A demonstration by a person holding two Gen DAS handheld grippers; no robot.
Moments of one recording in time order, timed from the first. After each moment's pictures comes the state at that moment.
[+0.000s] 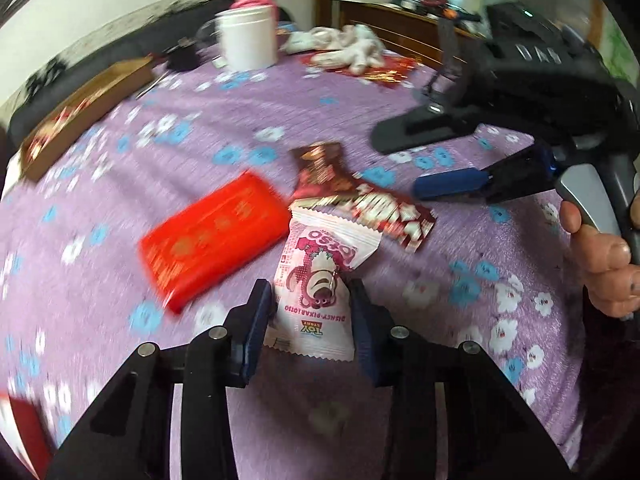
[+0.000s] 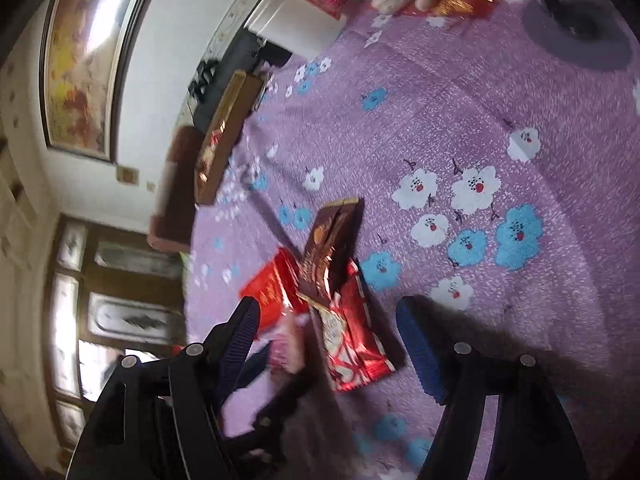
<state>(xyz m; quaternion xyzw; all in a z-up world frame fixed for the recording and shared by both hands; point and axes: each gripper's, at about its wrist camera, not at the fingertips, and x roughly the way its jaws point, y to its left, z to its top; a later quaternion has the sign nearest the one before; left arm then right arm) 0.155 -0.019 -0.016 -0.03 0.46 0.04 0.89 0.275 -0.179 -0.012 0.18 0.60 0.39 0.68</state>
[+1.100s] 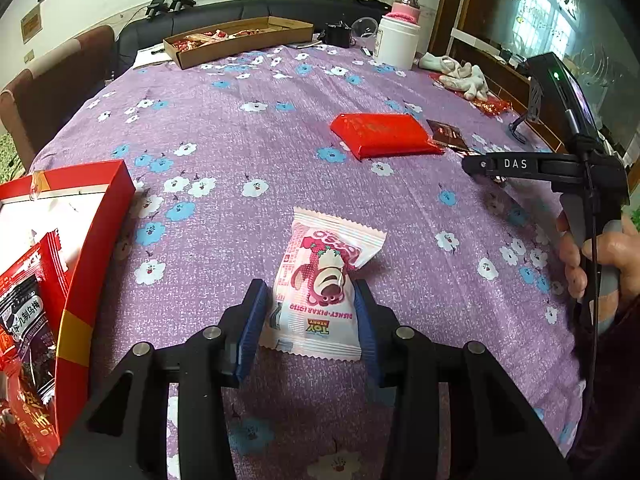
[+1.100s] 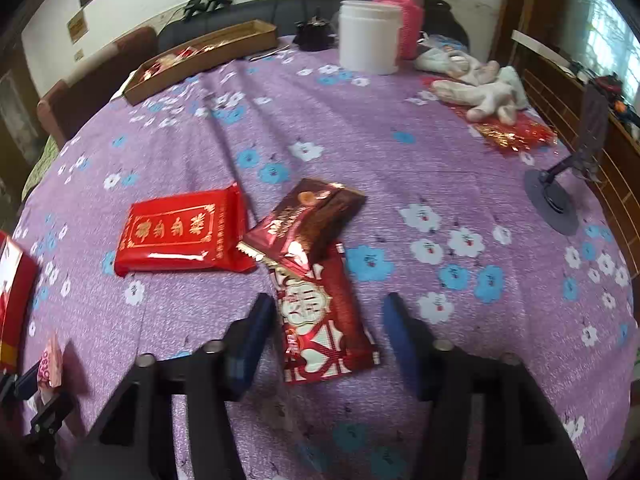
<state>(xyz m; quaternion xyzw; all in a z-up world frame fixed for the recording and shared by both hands) 0.016 0.028 -0.020 -0.14 0.42 0.19 0.87 0.199 -0.116 -0.002 -0.15 0.46 0.28 0.83</state>
